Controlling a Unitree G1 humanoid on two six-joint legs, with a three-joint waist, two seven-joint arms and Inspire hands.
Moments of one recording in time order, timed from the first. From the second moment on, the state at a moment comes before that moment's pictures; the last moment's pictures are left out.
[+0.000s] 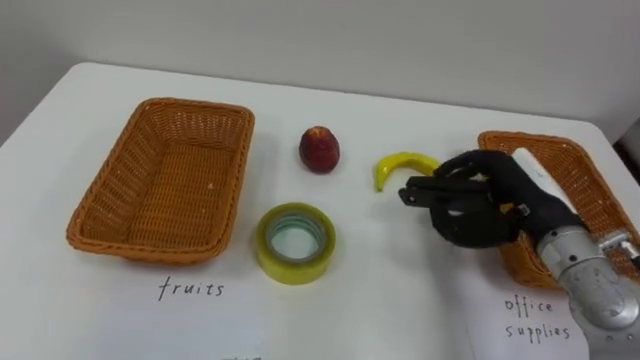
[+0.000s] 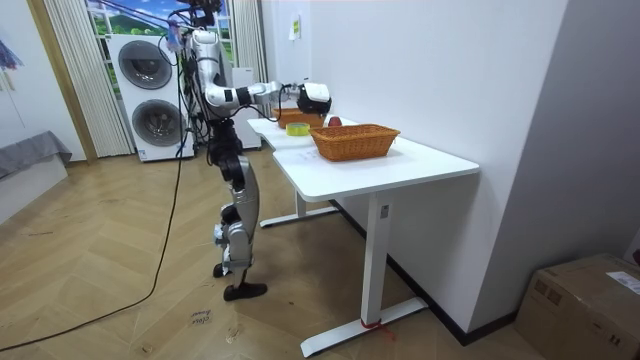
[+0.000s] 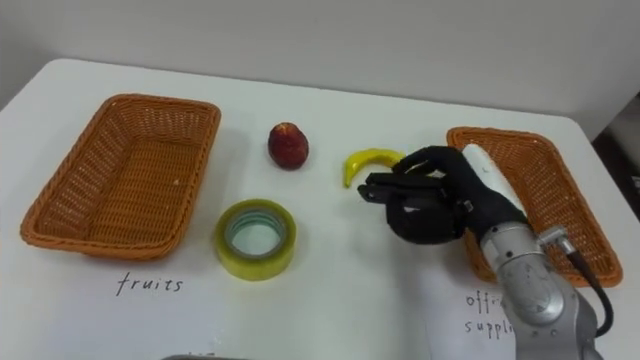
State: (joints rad) left arm 0.24 0.22 0.10 1.00 0.09 0.00 0.26; right arm 0.11 -0.33 -0.12 -0.17 -0.43 0.08 0.24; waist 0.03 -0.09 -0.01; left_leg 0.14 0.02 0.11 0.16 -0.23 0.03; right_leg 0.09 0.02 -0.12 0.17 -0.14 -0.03
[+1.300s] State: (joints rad) left arm 0.28 0.19 0.21 1.07 0.14 0.02 0.29; right arm 0.10 -0.34 -0.31 -0.11 -0.24 0.06 -0.18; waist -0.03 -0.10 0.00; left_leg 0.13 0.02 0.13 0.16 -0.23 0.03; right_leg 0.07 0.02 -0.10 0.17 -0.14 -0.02
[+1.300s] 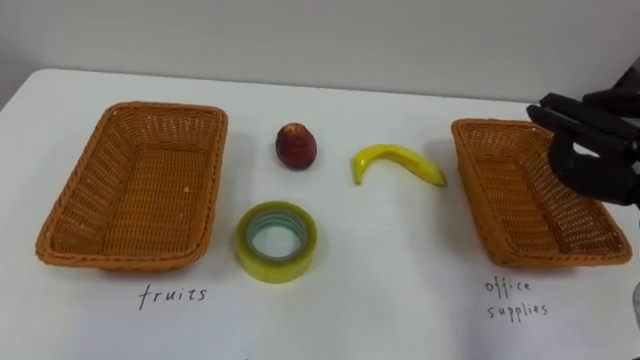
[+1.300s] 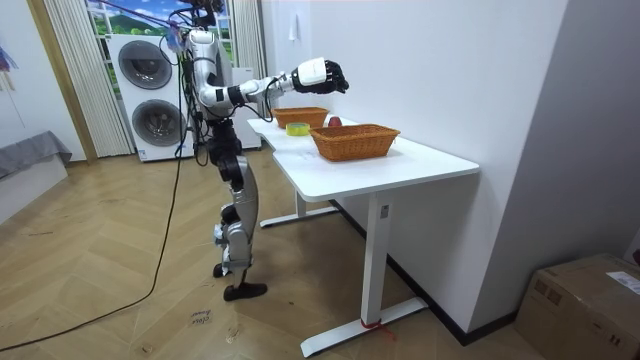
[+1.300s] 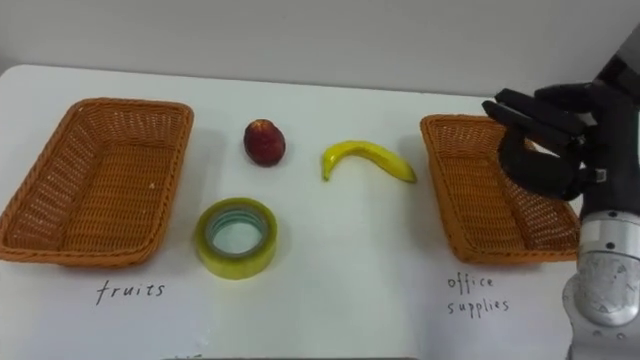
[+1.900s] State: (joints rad) left arm 0.27 0.19 0.21 1.06 0.13 0.04 0.25; right arm 0.10 -0.34 -0.31 -0.05 -0.24 0.06 -0.19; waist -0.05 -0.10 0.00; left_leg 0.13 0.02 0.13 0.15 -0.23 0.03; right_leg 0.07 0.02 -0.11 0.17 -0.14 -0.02
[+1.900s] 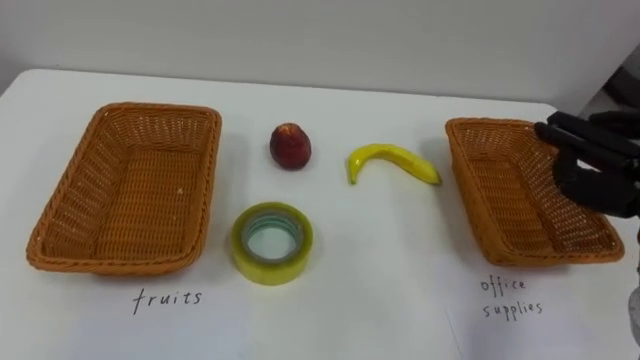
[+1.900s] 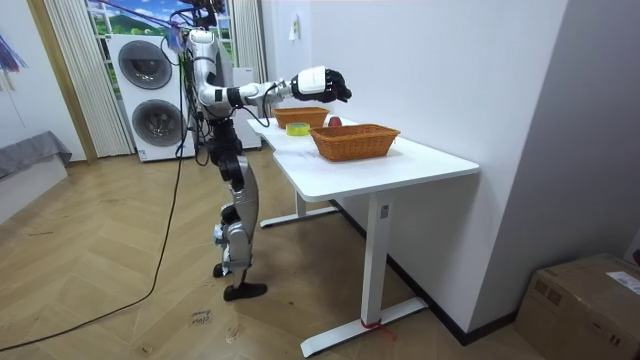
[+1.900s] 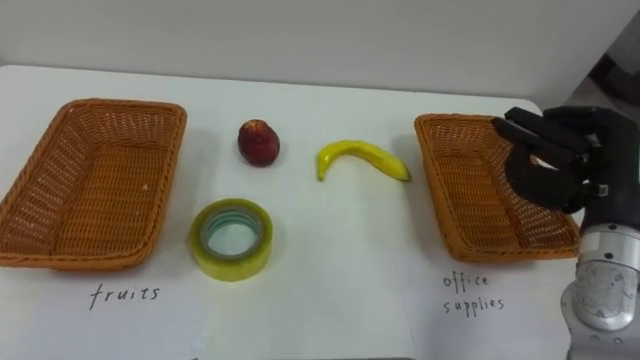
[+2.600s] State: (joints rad) left arm 0.29 0.20 0.22 1.06 0.13 0.07 0.25; right arm 0.10 -0.34 -0.29 0.08 -0.30 0.07 -0.11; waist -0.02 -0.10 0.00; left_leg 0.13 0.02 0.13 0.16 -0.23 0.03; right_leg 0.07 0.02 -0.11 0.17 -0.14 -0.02
